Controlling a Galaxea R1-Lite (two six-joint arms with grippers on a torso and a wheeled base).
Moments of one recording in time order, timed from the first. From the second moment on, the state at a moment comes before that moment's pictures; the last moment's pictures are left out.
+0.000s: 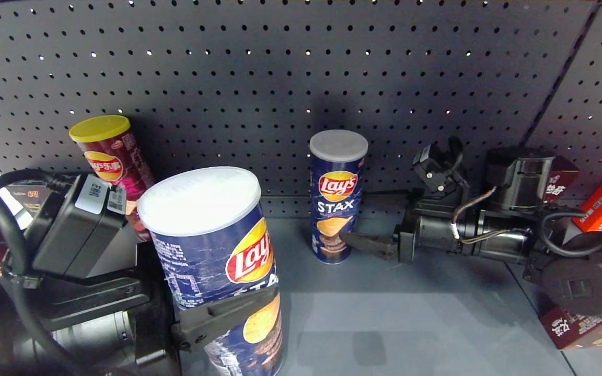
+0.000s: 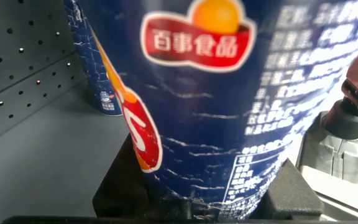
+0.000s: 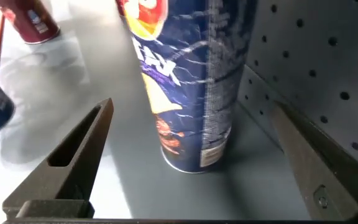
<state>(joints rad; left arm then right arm) -0.66 1.28 -0.48 -0.74 -0.39 0.01 0.52 1.77 -0.90 -0.76 0.58 -0.18</state>
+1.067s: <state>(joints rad) -0.66 1.28 -0.48 -0.74 -0.40 0.01 0.53 1.88 -0.94 -0.80 0.63 -0.19</state>
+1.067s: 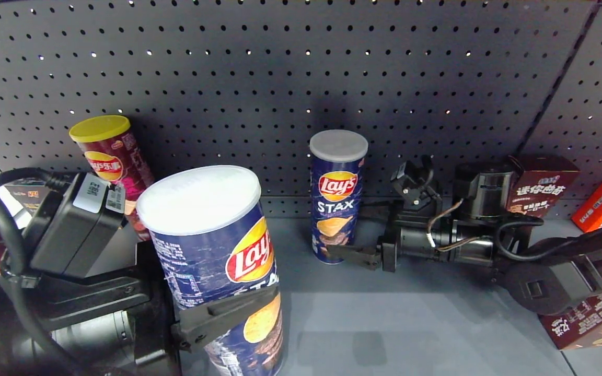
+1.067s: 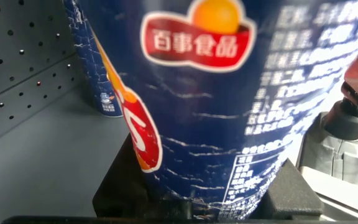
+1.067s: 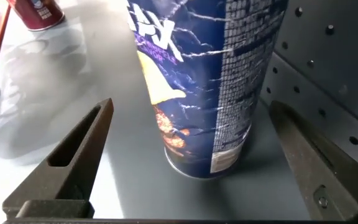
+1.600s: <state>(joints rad) -0.66 1.28 -0.48 -0.74 -0.40 0.00 0.55 1.95 -1.01 -0.80 0.62 -0.18</state>
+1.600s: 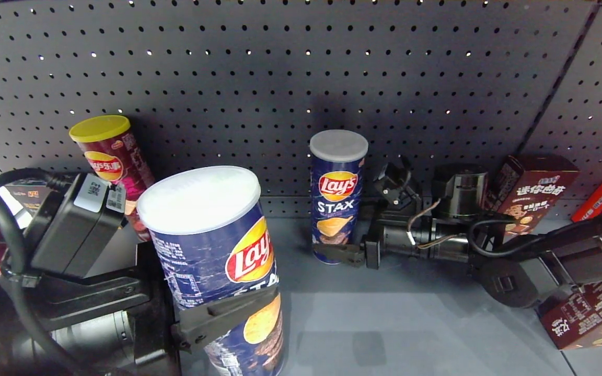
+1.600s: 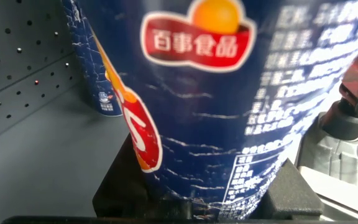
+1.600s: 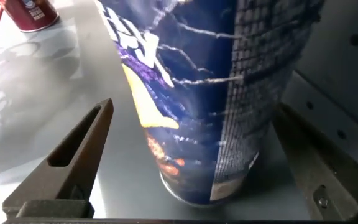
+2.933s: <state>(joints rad) -0.65 1.28 -0.48 -0.74 -0.39 -0.02 0.71 1.69 -0.75 -0.80 0.42 -0.18</state>
